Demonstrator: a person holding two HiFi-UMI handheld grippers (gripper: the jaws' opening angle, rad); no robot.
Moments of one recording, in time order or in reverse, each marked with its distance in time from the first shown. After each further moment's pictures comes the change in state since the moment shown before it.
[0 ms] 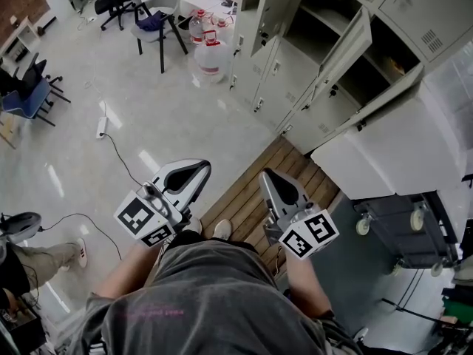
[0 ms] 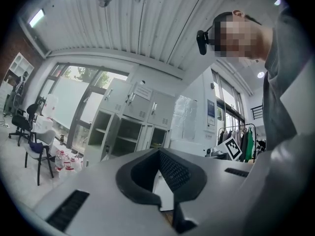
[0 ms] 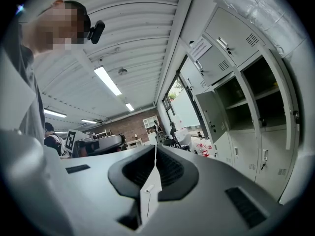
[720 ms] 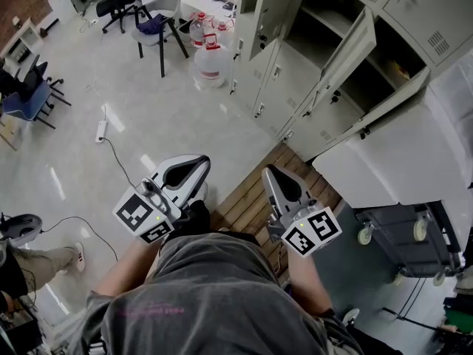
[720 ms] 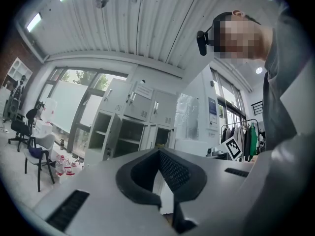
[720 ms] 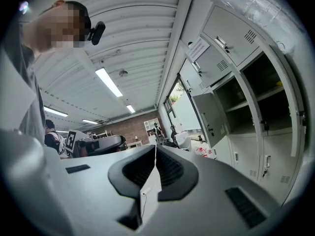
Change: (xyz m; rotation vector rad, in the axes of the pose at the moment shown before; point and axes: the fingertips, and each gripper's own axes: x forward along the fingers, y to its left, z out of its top) left arm 0.042 0.023 -0.016 0.040 -0.017 0.015; right arm 0.016 -0.054 0.000 -0.023 -0.034 0.024
